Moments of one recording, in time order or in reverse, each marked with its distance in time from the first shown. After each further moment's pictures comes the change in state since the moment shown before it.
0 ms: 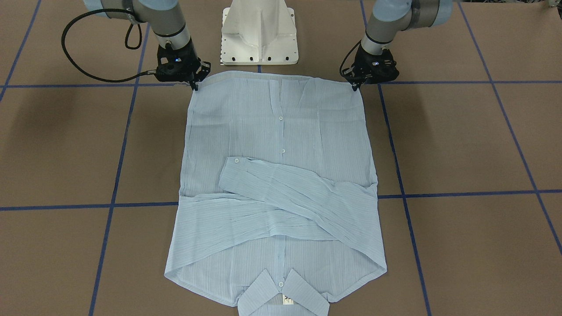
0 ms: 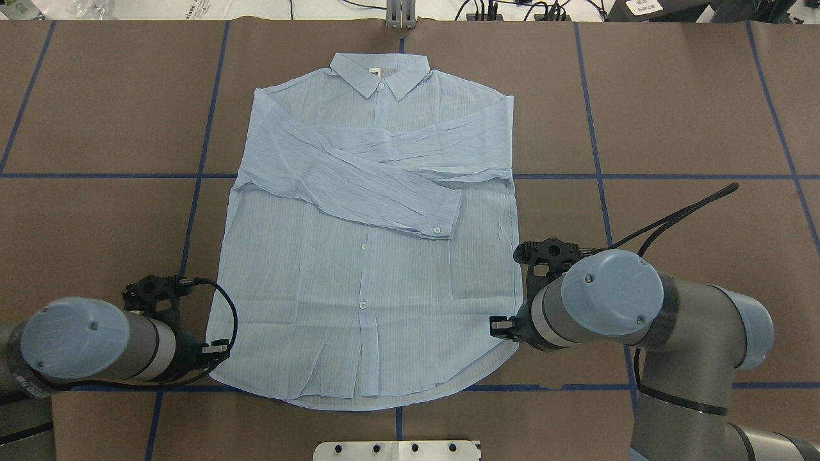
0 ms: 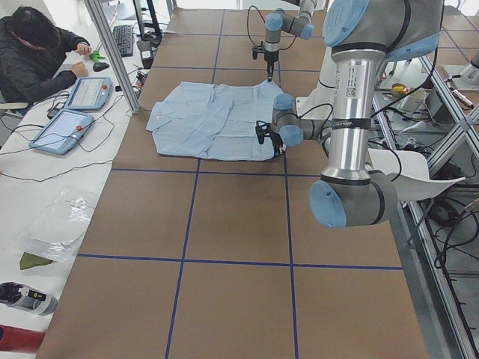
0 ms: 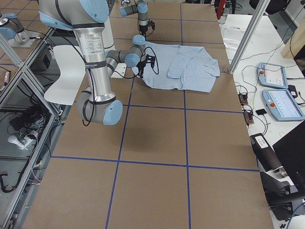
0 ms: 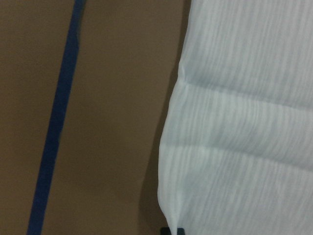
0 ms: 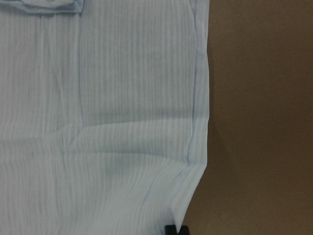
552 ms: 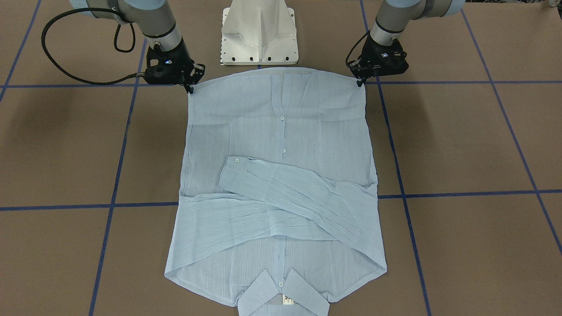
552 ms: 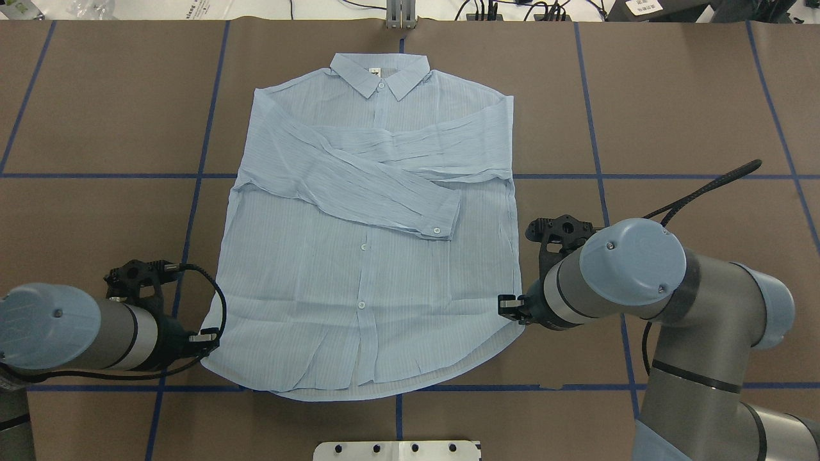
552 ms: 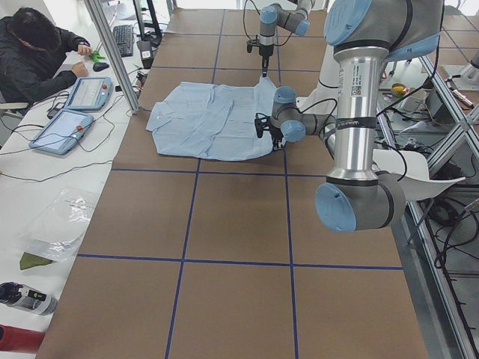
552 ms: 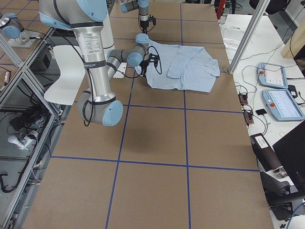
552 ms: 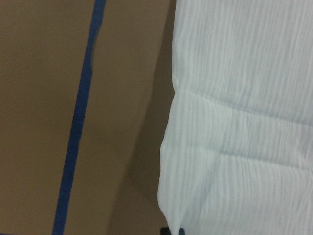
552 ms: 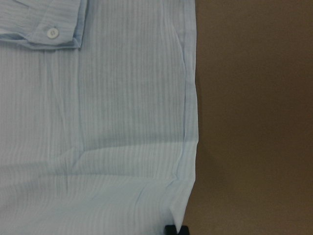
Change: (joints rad) left arm -0.039 0.009 -0.040 -0.001 -0.007 0.050; right arm 0.062 -0.001 0.009 0.000 0.052 -0.009
